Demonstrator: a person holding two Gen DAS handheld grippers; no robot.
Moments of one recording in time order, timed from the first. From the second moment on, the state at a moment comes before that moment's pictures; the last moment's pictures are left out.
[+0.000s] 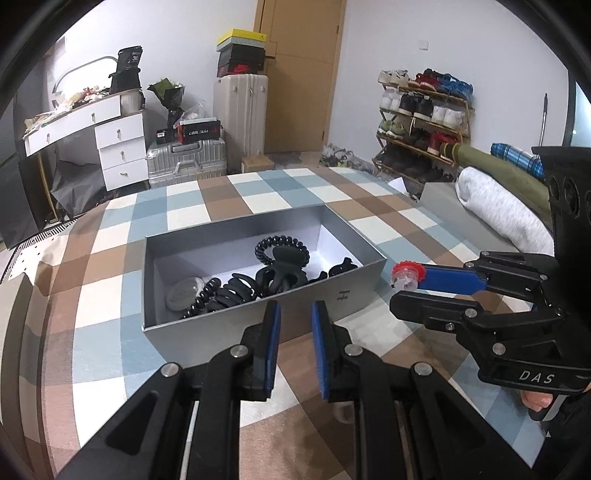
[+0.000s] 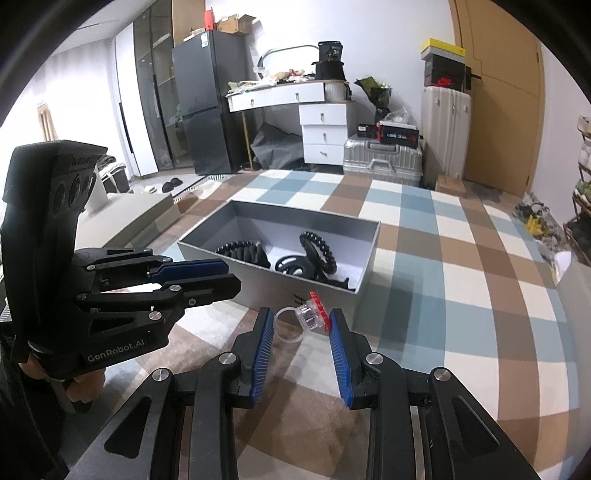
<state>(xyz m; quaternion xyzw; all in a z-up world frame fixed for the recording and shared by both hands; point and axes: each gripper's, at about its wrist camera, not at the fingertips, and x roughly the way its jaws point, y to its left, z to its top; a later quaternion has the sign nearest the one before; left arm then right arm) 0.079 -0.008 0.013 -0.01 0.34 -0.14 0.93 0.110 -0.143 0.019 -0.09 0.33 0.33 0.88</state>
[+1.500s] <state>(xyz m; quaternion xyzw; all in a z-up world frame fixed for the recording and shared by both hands) 0.068 -0.017 0.000 0.01 0.38 -0.20 0.90 0.109 -0.151 0.011 -0.08 0.34 0.32 0.88</state>
